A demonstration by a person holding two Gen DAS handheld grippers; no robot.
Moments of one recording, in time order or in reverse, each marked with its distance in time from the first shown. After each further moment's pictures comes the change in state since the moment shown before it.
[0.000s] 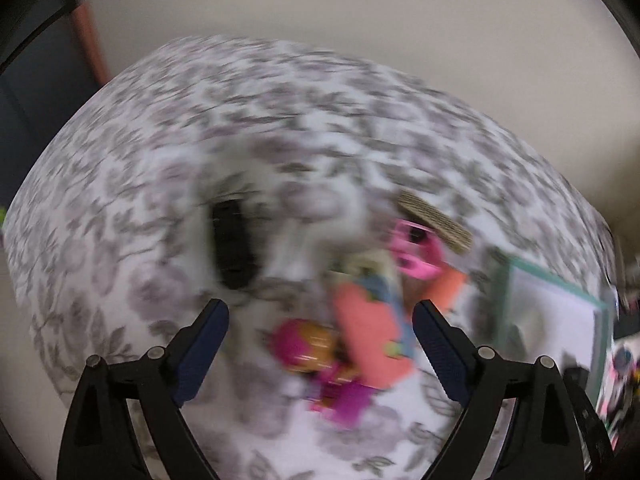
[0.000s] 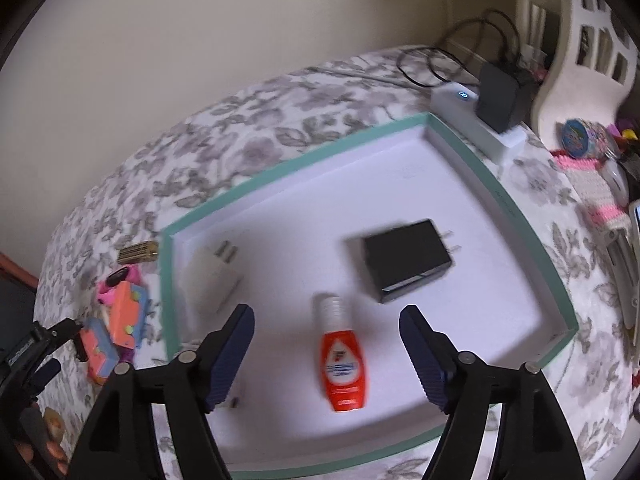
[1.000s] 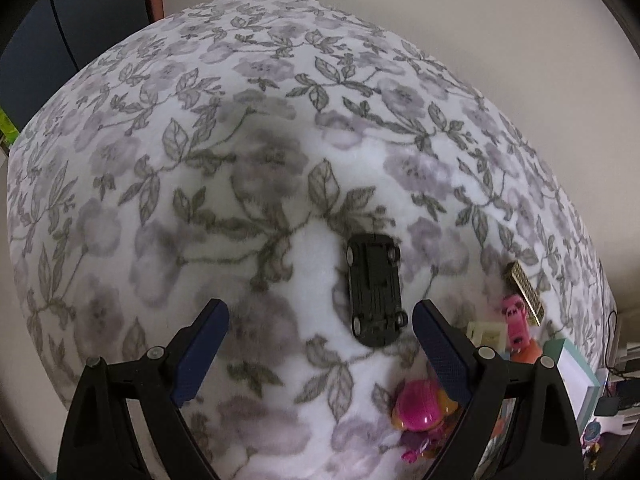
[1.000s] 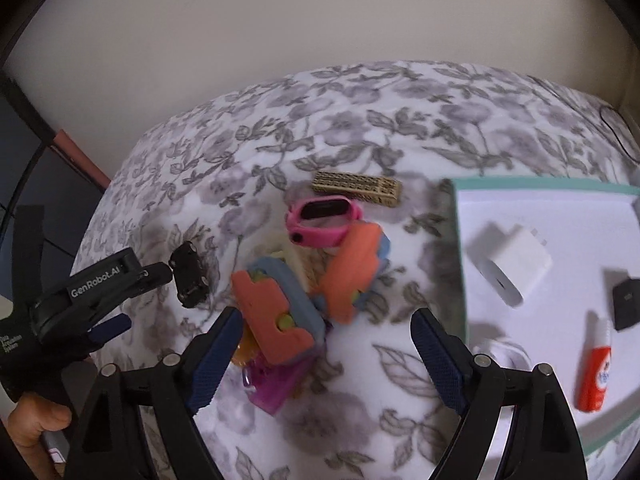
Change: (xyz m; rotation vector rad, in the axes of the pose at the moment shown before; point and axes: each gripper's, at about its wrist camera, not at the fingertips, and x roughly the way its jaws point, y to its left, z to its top) left arm 0.038 0.099 0.032 -0.226 0.063 -0.009; right arm 0.030 0.198 -0.038 -0.342 0.089 0.241
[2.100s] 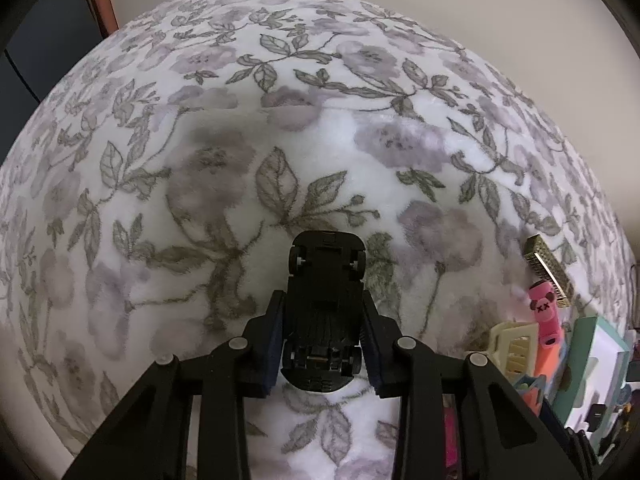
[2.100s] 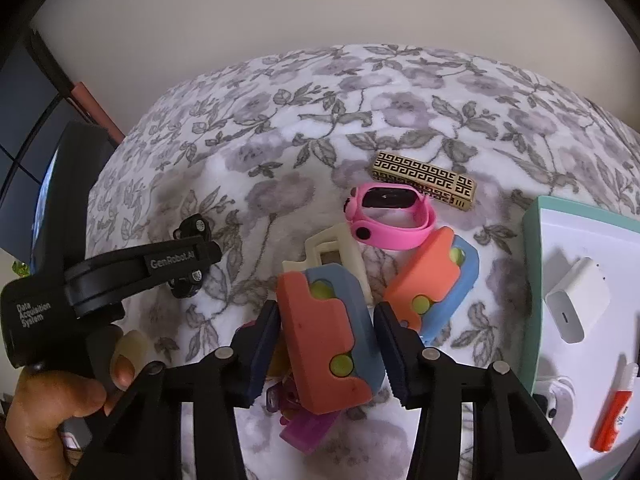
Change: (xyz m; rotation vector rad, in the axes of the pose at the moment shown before) left arm 0.049 -0.032 0.011 0.160 0.059 0.007; right arm 0.038 0.030 0.002 -0.131 0.076 0.040
